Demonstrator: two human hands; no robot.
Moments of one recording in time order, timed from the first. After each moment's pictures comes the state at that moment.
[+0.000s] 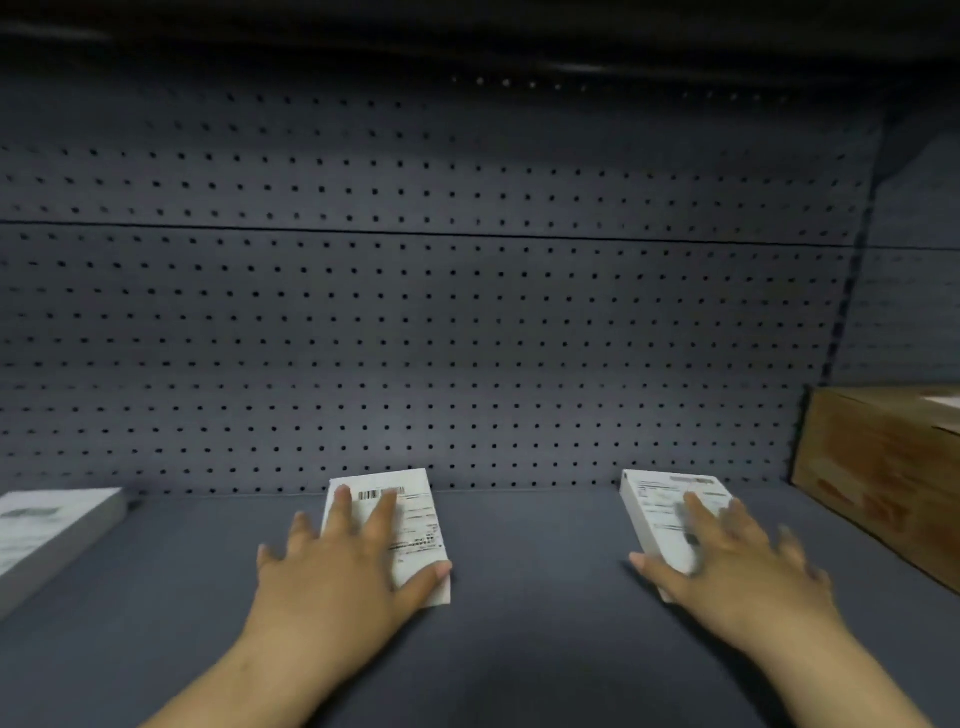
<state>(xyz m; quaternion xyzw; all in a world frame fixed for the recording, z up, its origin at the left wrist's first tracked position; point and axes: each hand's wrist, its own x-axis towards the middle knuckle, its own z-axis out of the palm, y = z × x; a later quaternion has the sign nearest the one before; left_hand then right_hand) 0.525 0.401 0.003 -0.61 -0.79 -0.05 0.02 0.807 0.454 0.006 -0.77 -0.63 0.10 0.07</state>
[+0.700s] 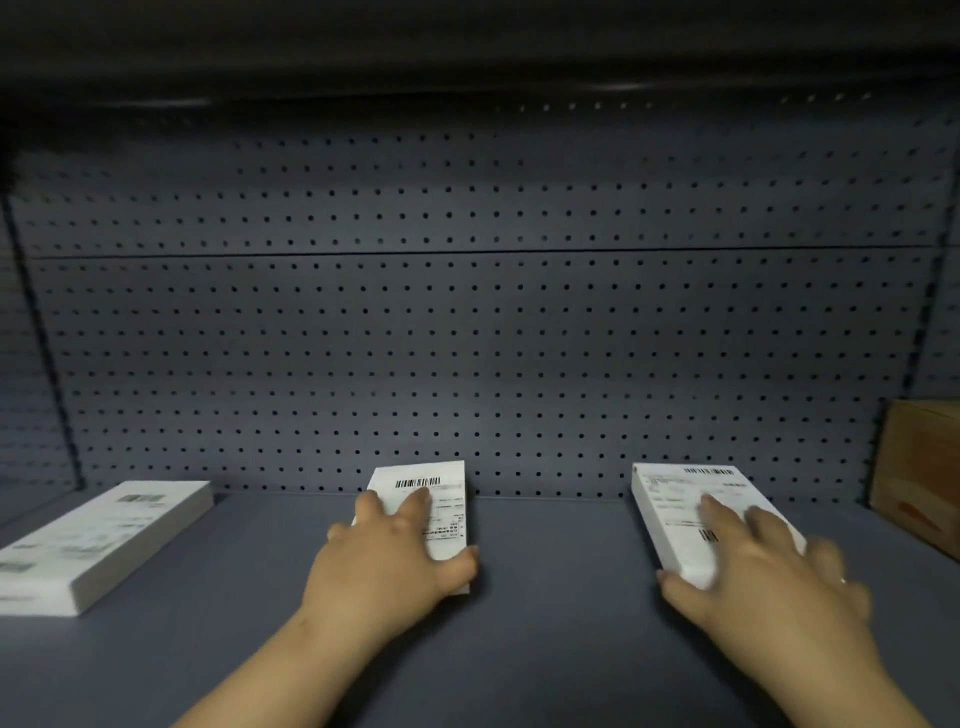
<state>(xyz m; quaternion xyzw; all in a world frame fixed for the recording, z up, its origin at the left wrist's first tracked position) 0.528 0.398 0.016 -0.57 -0.81 -0.16 0.00 0.779 0.420 0.020 -0.73 -0.66 0.02 0.15</state>
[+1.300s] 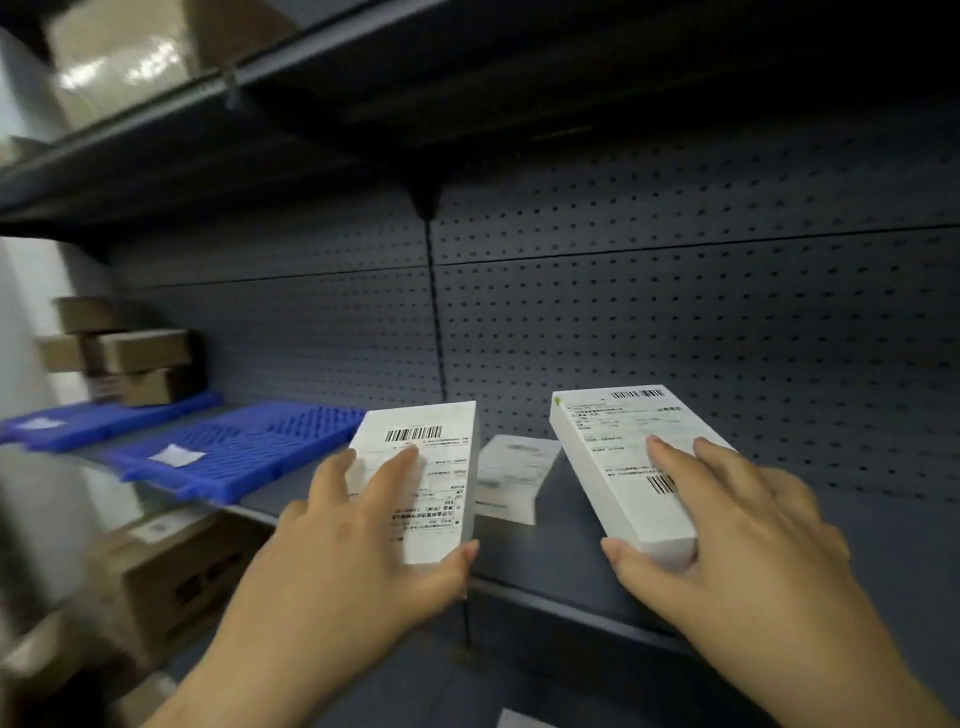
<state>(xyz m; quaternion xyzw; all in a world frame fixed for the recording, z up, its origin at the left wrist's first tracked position) 0.307 0.124 0.063 -0.47 -0.85 -0.19 0.18 0.503 0.233 0.071 -0.47 -0.85 0.06 0.23</state>
